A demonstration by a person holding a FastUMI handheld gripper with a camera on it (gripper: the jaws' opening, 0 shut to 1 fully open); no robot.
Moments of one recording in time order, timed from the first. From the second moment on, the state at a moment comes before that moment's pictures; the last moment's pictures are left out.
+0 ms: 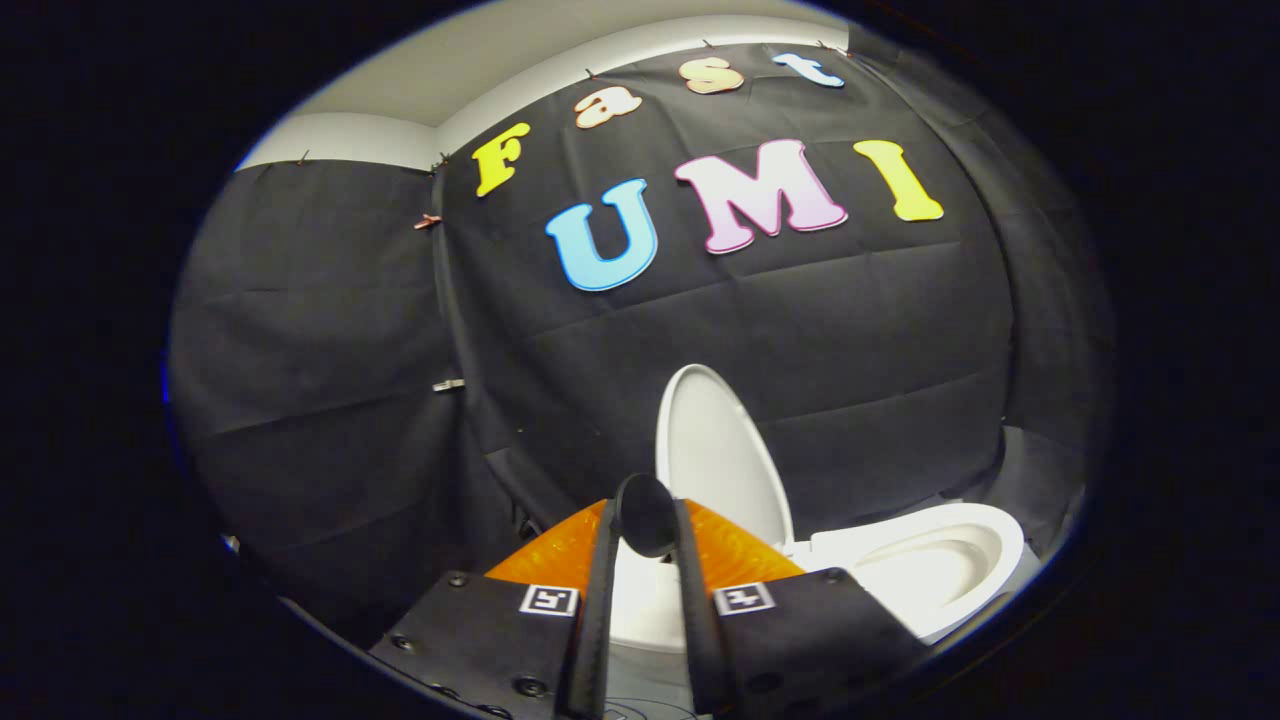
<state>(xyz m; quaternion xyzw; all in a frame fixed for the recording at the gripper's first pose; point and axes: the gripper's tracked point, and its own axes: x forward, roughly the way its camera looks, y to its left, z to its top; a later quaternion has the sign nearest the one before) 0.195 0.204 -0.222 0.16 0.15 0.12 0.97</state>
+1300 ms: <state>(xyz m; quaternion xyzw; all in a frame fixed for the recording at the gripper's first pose) 0.084 0.096 -0.017 0.03 0.00 0.10 0.99</state>
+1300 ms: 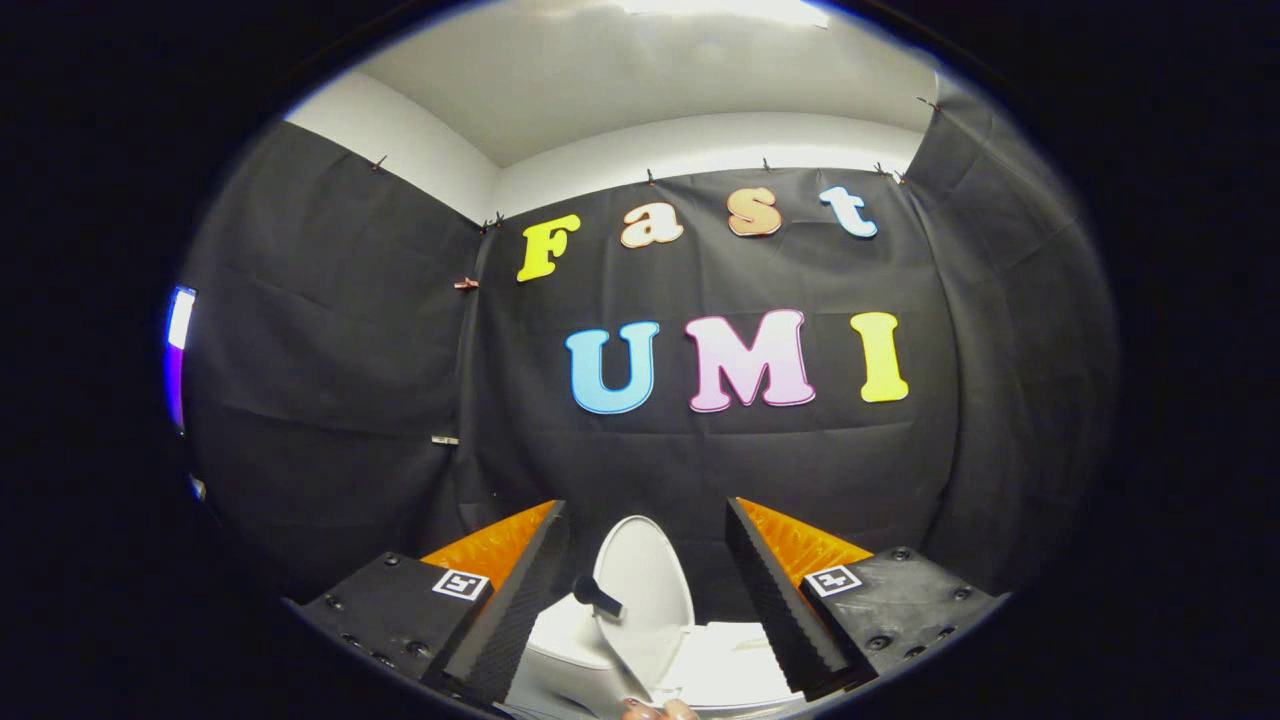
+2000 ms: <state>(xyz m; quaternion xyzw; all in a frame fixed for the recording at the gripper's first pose) 0.031 0.012 0.028 0.03 -0.02 0.05 1.00</state>
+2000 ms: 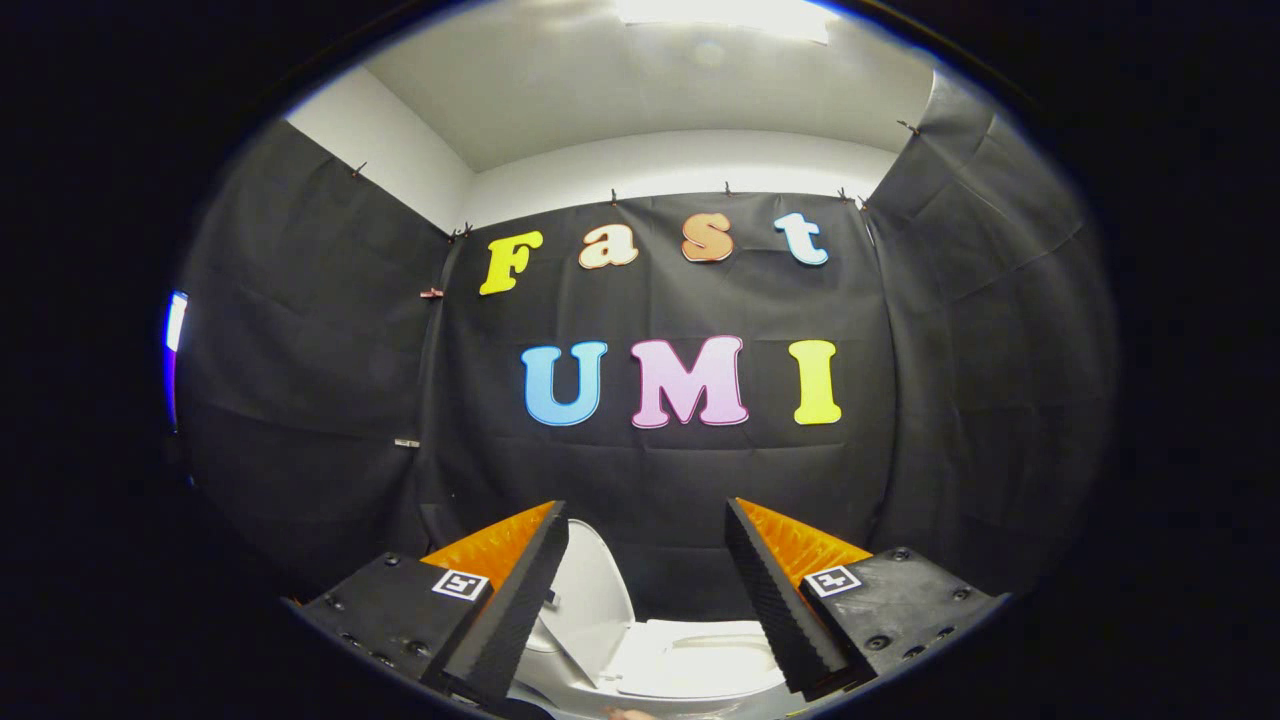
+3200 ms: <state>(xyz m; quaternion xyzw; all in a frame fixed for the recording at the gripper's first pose) 0.027 0.001 0.024 0.01 -0.01 0.04 1.00</state>
